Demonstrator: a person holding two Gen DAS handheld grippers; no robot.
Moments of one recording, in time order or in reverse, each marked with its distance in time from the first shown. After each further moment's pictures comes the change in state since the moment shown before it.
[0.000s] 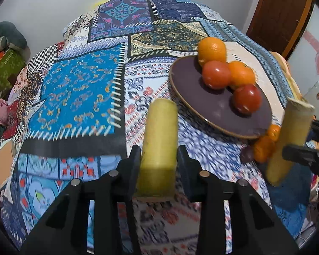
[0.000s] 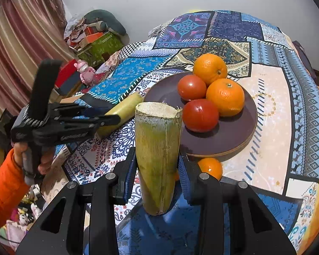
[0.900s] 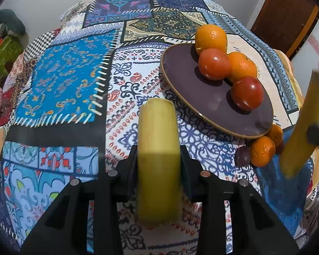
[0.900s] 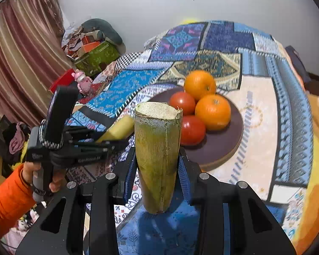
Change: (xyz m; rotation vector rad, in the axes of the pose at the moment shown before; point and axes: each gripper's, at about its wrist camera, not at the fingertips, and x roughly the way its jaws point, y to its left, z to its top) left arm 0.020 -0.011 0.001 -0.063 0.058 -0.019; right arm -0.028 -0.001 0.013 -0.004 -0.068 -0.034
